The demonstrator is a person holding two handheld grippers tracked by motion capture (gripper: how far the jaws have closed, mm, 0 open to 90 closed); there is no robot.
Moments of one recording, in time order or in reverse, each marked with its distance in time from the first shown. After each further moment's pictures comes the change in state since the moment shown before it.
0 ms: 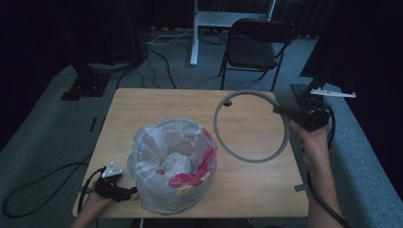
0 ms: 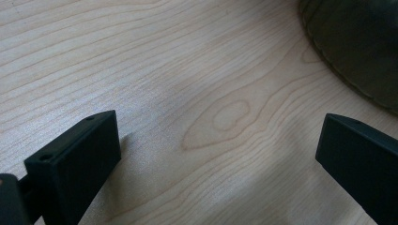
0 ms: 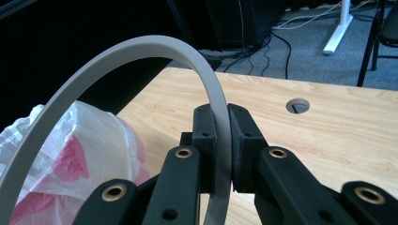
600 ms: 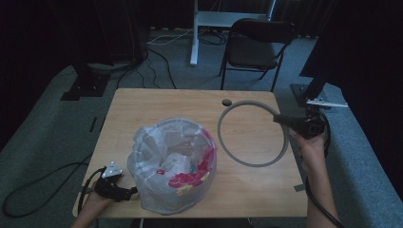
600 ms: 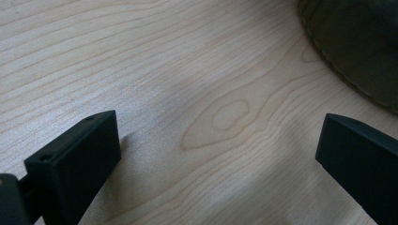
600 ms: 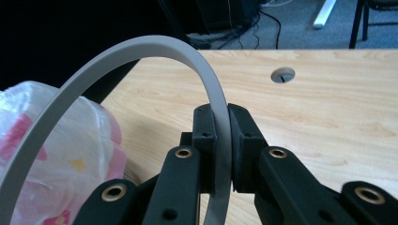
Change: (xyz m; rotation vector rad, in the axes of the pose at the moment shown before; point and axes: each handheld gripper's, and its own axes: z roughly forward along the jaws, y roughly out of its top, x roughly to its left) left arm 0.000 0.000 0.000 0.005 0.001 0.006; right arm -0.030 -0.032 0.013 0.055 -0.038 0.071
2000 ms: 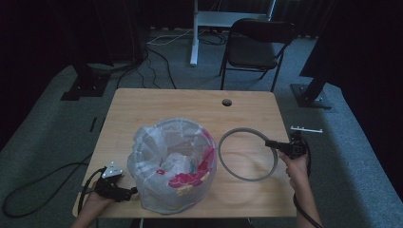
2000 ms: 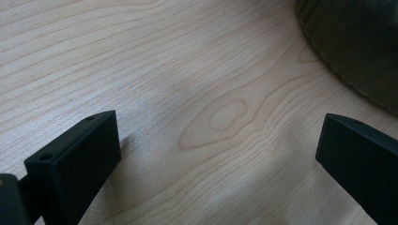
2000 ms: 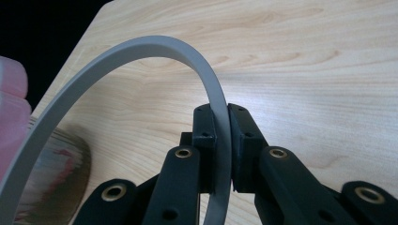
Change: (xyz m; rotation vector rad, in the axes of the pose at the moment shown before) left arm -0.001 0.000 0.000 -0.004 -0.002 0.000; right arm -0.078 -0.100 0.064 0.127 -0.027 0.177
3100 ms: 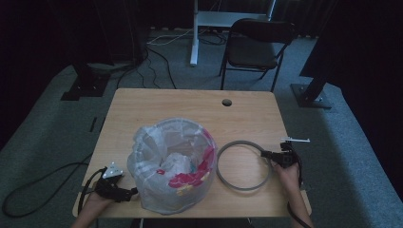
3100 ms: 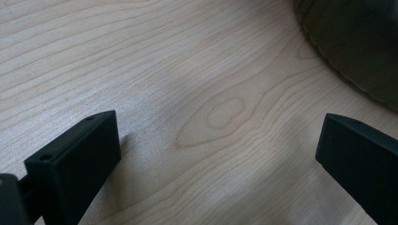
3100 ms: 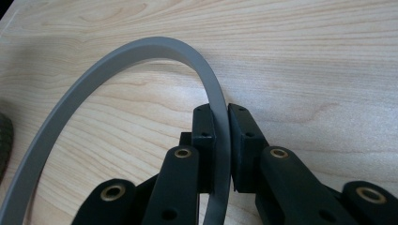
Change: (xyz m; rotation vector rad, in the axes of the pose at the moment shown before) left arm -0.001 0.000 0.000 0.010 0.000 0.012; right arm -0.021 -0.038 0.037 0.075 -0.117 -0.014
